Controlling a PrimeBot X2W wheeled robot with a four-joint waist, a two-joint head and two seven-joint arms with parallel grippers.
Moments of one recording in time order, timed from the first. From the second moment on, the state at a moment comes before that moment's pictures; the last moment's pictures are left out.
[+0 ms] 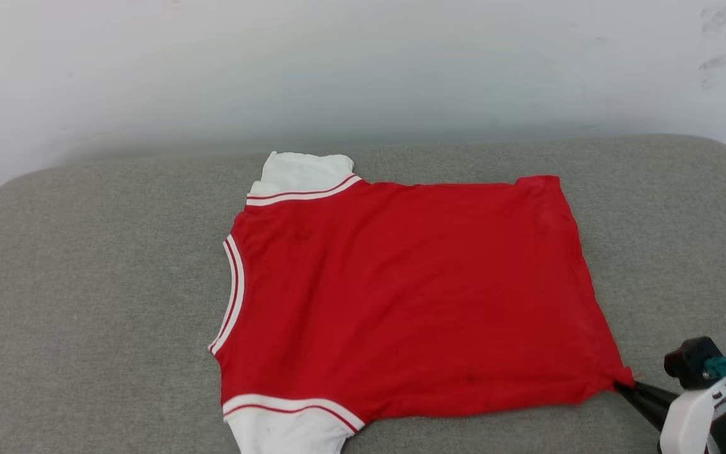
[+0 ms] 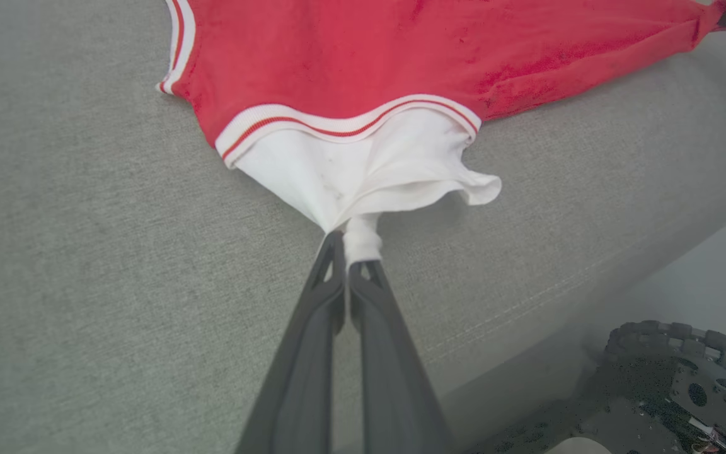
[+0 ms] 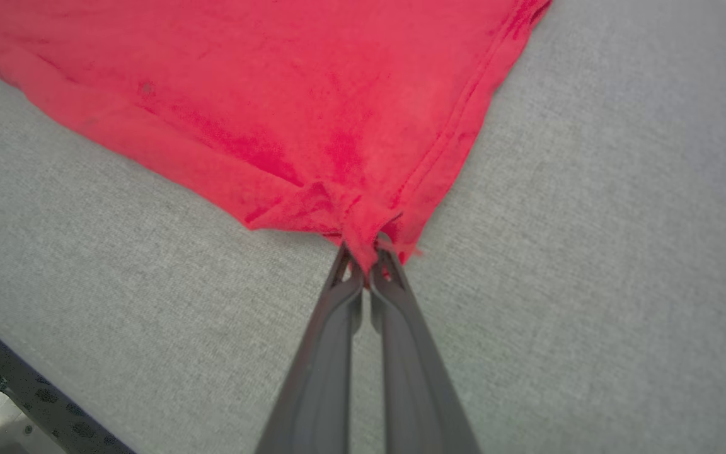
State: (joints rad) left arm -0.01 0.84 -0.94 -0.17 -0.85 0.38 -0.14; right arm -0.50 -0.77 1.14 0.51 0.89 0.13 -0.11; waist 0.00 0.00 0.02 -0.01
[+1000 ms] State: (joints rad) left arm -0.28 0.85 -0.88 -0.08 -0.79 0.22 -0.12; right arm -0.22 -0.80 0.62 0.21 0.77 0.13 0.05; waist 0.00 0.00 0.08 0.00
